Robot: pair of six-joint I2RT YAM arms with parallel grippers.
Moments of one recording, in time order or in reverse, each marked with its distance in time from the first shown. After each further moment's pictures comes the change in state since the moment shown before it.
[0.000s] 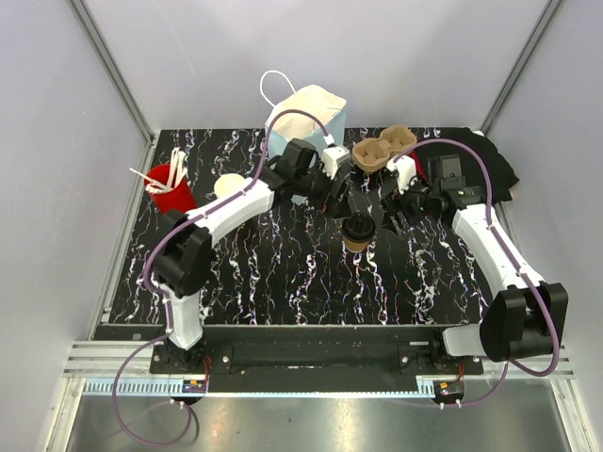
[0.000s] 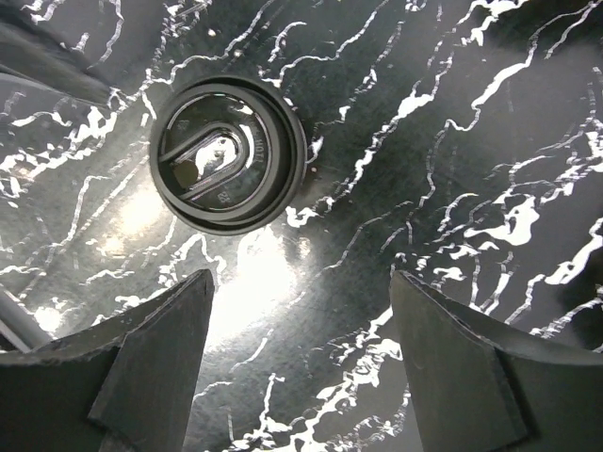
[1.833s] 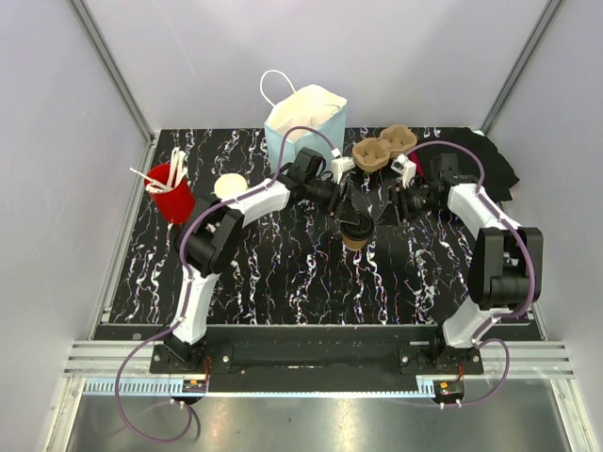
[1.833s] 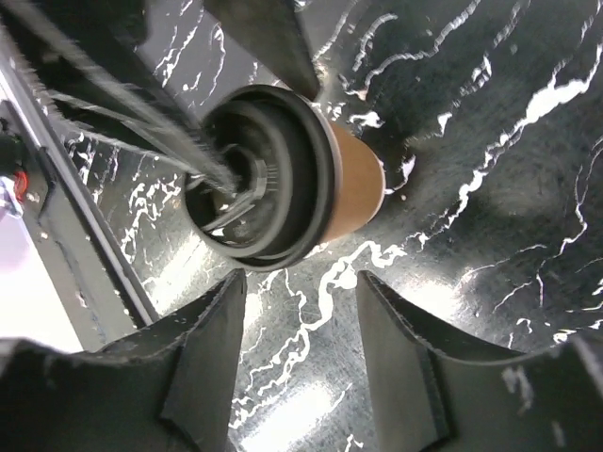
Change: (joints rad) left arm 0.027 0.286 0.095 0.135 0.290 -0.206; right arm -0.130 0.298 0.055 0.007 -0.394 0.103
